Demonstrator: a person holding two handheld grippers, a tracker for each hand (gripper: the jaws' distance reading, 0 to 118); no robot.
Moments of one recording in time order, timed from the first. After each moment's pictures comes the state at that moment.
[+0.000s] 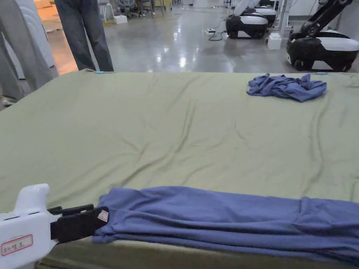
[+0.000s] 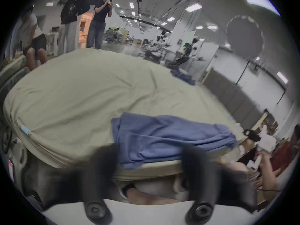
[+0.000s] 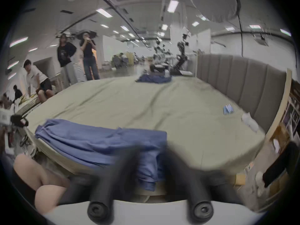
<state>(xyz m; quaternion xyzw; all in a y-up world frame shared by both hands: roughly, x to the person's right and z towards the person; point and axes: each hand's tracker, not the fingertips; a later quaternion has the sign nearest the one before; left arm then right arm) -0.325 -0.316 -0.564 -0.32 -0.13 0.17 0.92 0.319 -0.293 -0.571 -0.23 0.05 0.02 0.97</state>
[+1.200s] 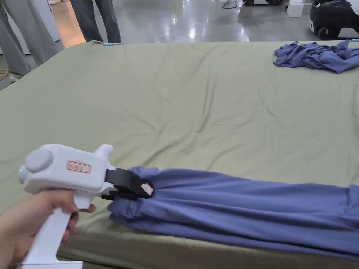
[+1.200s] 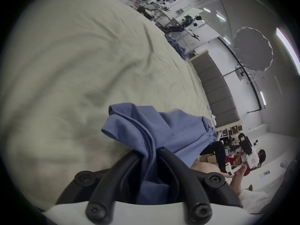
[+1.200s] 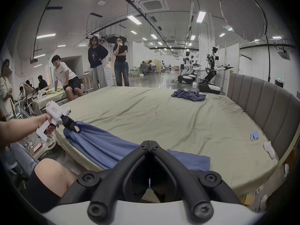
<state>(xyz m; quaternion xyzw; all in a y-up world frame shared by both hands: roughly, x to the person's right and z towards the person) -0.357 -0.375 -0.723 -0.50 -0.24 0.28 0.79 0.235 -0.249 -0.579 -0.20 0.17 0.04 0.97</state>
